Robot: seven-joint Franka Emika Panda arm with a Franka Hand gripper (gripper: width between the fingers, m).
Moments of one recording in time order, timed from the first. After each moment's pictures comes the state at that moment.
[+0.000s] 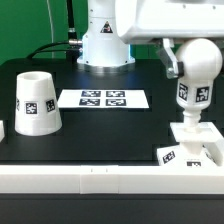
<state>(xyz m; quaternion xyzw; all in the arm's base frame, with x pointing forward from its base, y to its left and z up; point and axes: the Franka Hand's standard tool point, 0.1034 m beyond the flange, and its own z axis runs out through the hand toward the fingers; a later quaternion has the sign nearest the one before) 0.639 0.088 0.141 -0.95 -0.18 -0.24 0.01</state>
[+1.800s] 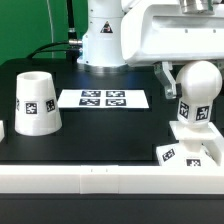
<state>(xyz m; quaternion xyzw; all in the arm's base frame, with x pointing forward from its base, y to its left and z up) 0.633 0.091 0.117 -0.95 -0.19 -0.24 0.01</state>
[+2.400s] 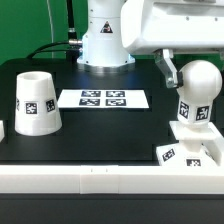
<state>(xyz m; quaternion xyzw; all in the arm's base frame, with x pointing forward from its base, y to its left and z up) 0.636 0.092 0.138 -0.95 -0.19 -0.25 0.01</state>
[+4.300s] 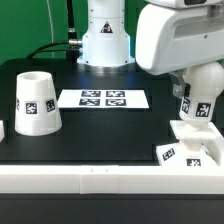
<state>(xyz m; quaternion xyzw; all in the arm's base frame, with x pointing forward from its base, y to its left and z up) 0.617 0.100 0.117 -0.97 -0.22 0.04 0.02</state>
